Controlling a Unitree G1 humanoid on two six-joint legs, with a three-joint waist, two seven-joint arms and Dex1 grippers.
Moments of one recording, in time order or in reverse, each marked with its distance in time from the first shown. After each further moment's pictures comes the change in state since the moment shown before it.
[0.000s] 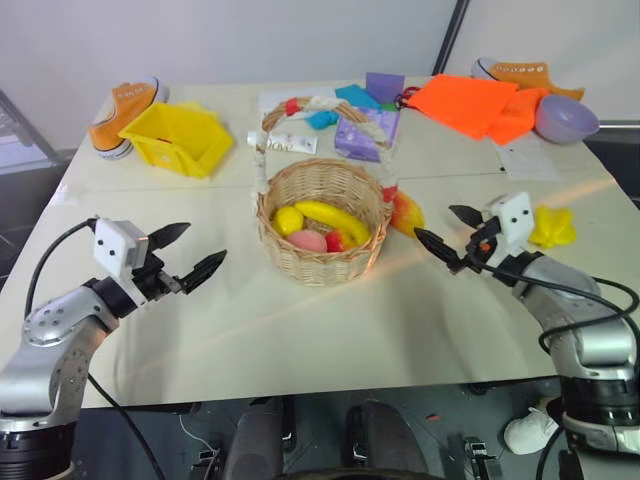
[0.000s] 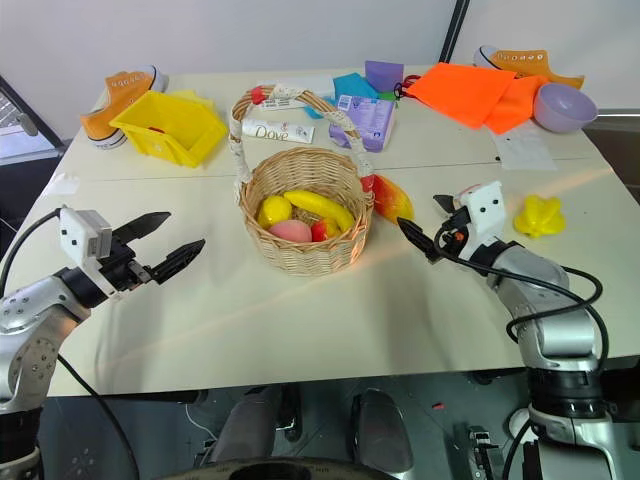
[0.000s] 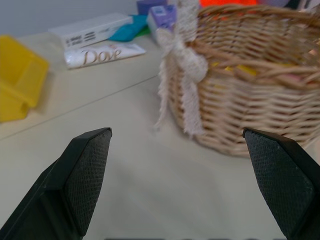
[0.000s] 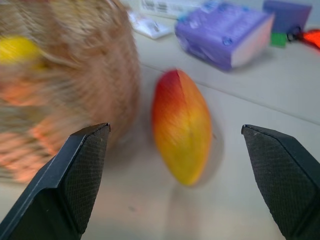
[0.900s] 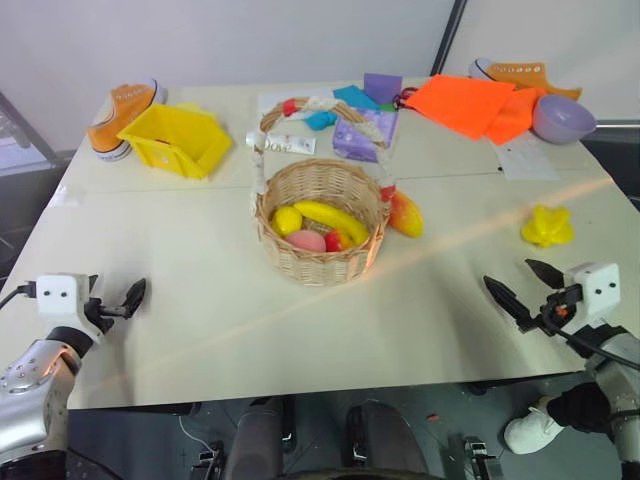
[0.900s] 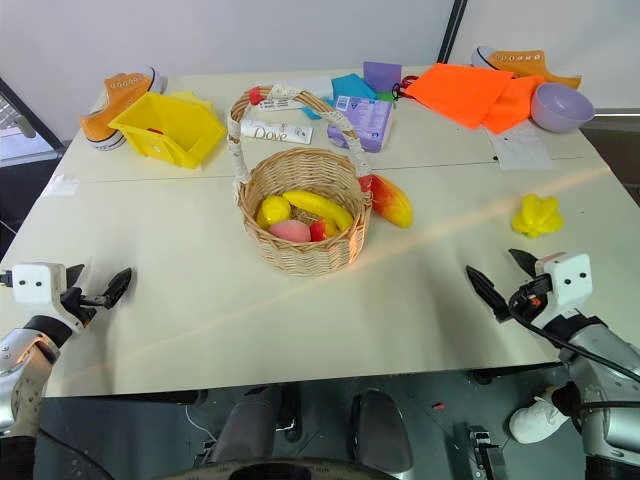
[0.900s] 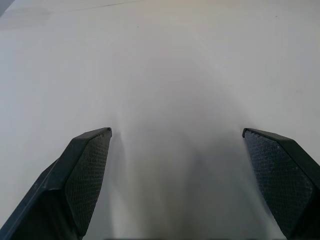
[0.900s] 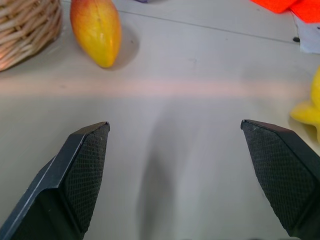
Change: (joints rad) left arm 0.121 -0.107 0.159 0.390 0.211 -0.188 0.310; right arm 0.461 -0.005 -0.319 -0.097 0.073 -0.200 0.077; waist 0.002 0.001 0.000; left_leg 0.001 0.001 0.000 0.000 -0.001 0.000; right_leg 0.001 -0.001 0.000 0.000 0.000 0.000
